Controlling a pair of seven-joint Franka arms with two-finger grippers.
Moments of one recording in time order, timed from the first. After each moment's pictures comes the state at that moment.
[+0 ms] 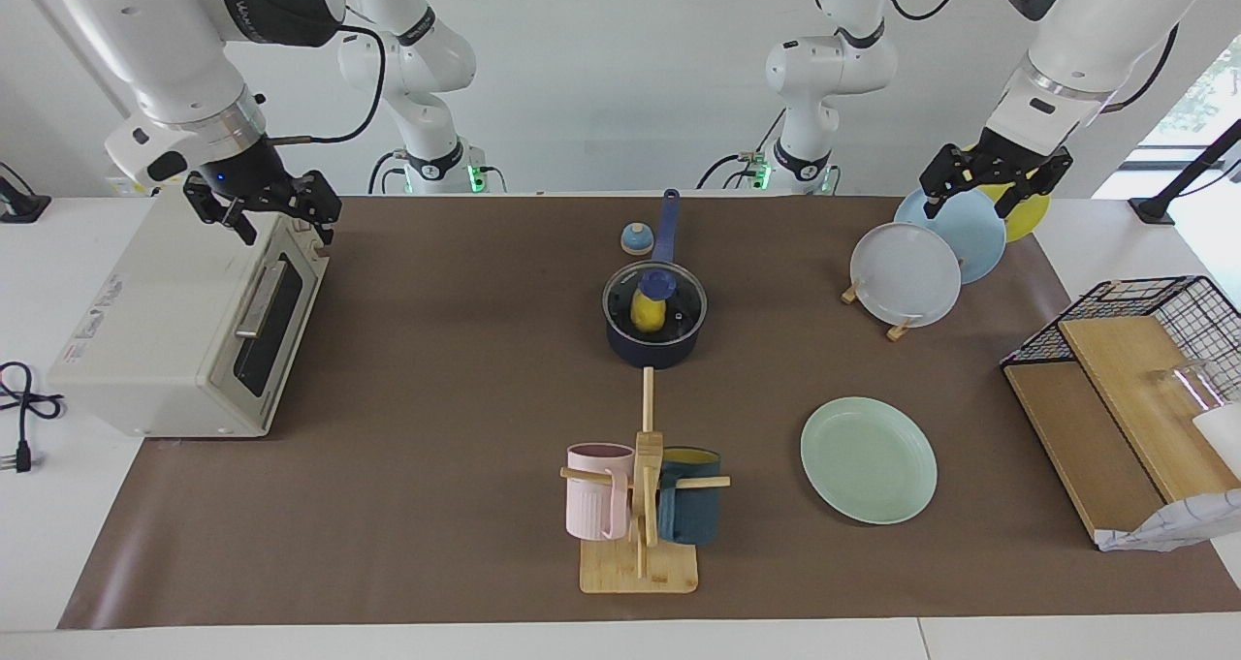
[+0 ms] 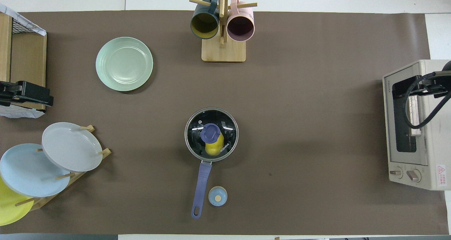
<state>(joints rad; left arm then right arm) -0.01 -0.03 -0.07 -1.56 0.00 1.50 0.00 -0.01 0.01 -0.03 -1.60 -0.02 1.56 -0.03</state>
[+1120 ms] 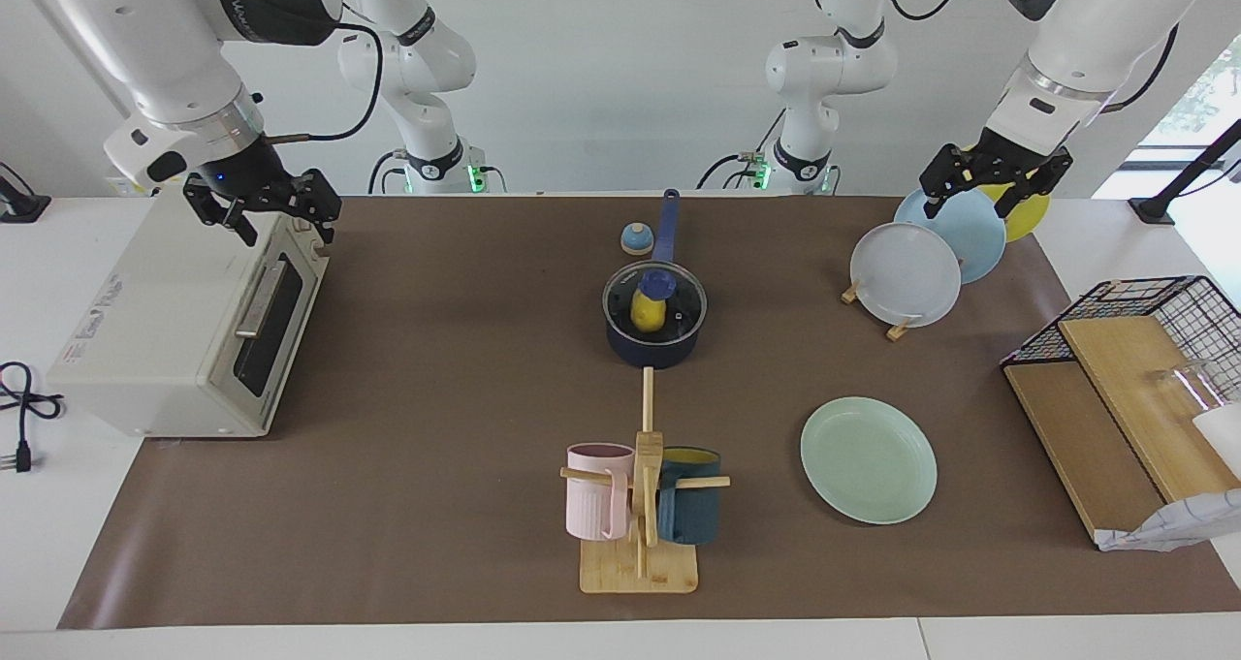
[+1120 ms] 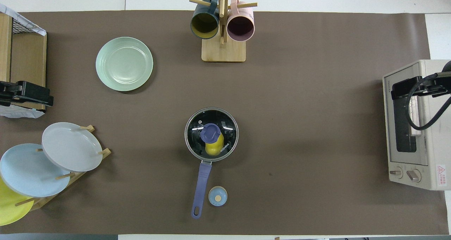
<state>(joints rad) -0.01 -0.03 -0.07 -1.56 0.00 1.50 0.00 -0.01 0.01 -0.03 -1.60 0.03 1.57 -0.11</state>
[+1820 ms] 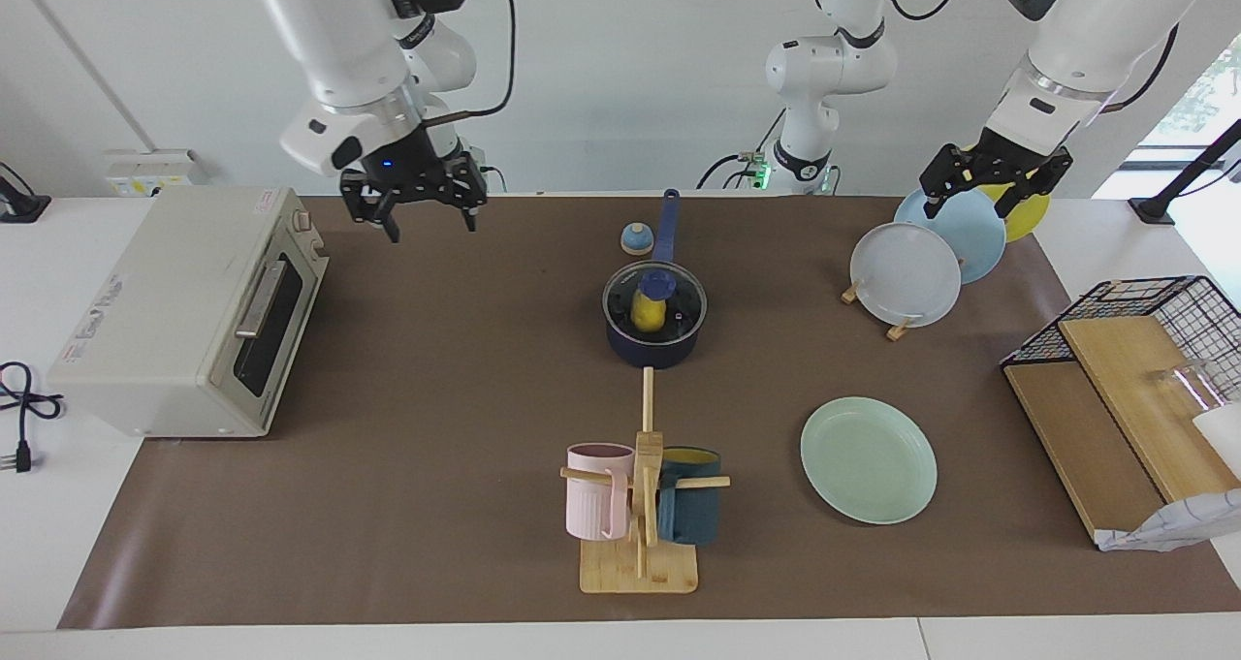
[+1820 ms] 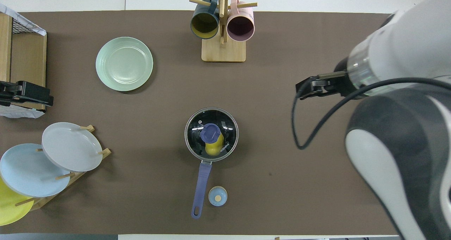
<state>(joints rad) -0.01 -0.03 -0.07 -1.56 0.00 1.50 0.00 0.05 0.11 0.31 -1.48 0.05 1.59 0.28</state>
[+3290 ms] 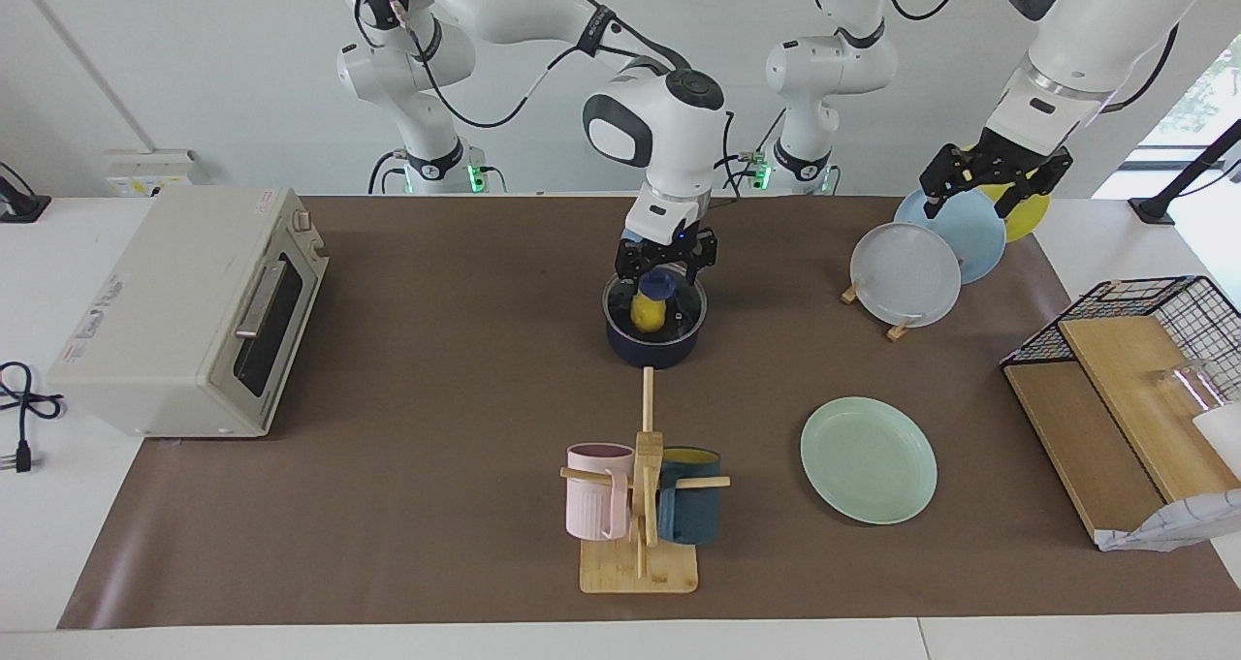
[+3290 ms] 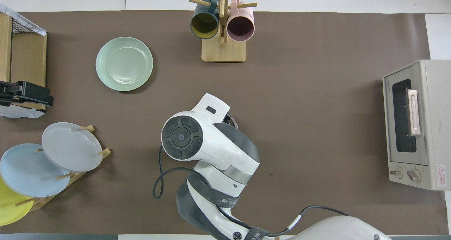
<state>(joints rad) -0.01 -0.03 -0.07 -1.56 0.00 1.50 0.00 0.34 0.40 0.51 -1.64 -0.33 2.00 0.73</state>
